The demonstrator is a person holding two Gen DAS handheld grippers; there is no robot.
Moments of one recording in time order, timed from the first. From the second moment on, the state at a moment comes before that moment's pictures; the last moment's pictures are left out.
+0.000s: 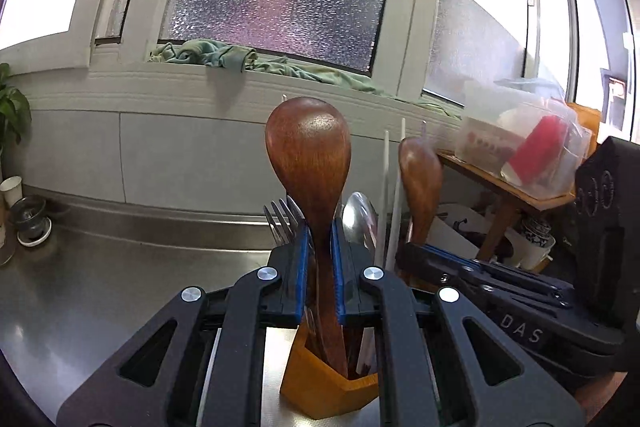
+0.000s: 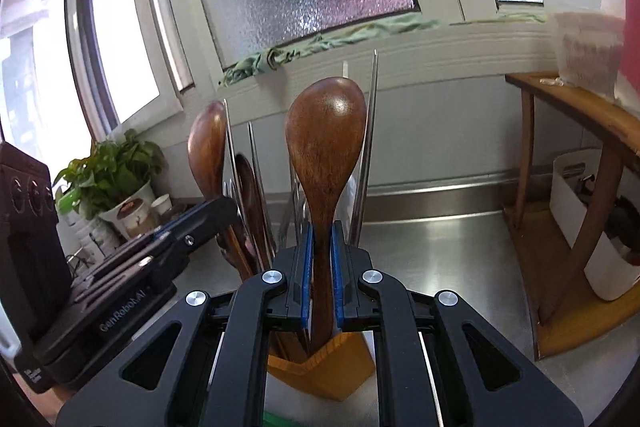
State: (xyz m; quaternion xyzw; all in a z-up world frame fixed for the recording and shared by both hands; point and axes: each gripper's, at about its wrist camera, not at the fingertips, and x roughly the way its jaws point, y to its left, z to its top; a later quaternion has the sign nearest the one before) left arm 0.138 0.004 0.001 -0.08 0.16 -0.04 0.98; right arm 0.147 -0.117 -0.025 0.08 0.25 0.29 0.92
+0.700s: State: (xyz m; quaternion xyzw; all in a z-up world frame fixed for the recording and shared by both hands) left arm 0.127 0.016 -0.035 -0.11 0.25 -0.08 0.96; right arm 0.136 -0.120 -0.044 0.06 0.32 0.32 0.89
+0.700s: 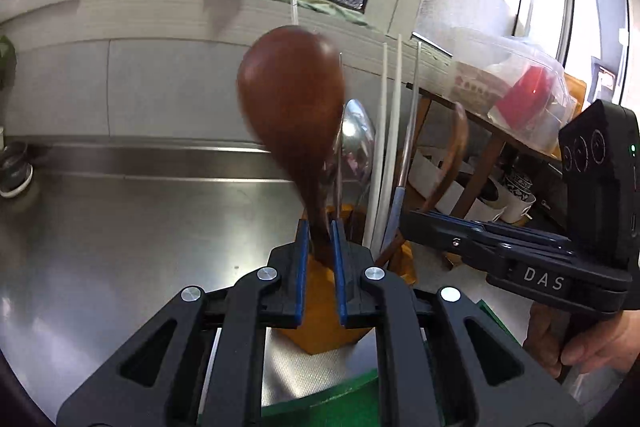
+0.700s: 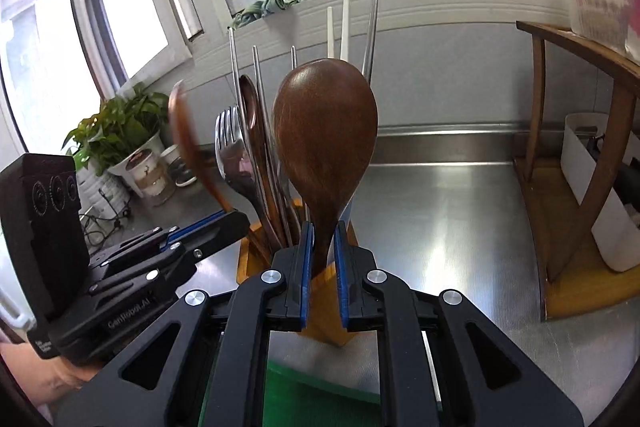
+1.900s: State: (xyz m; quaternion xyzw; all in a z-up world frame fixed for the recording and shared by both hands) left arm -0.019 0.030 0.033 -0.14 0.37 -0.01 0.92; right arm 0.009 -0.205 0.013 0.06 0.42 0.23 0.88
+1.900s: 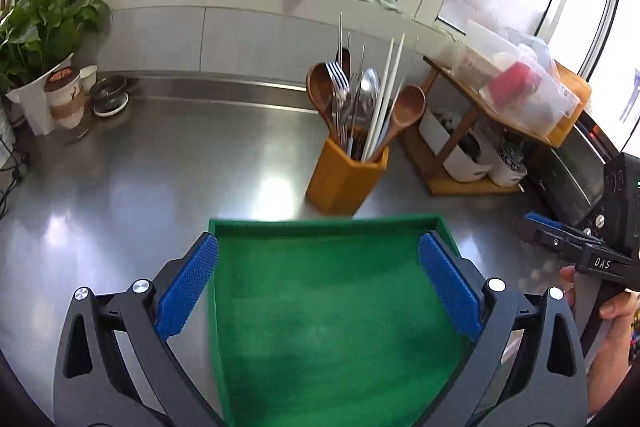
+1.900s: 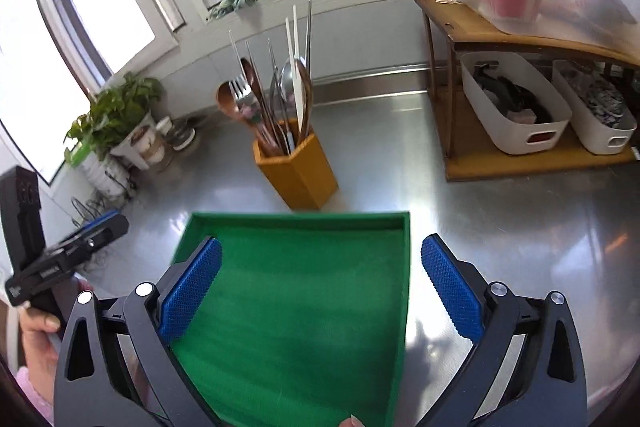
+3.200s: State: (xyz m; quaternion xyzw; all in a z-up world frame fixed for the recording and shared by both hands) left arm -0.023 0.013 0.025 -0.10 0.39 -0.01 0.91; right arm -0.005 -0.175 -0.002 0.02 0.44 0.23 0.87
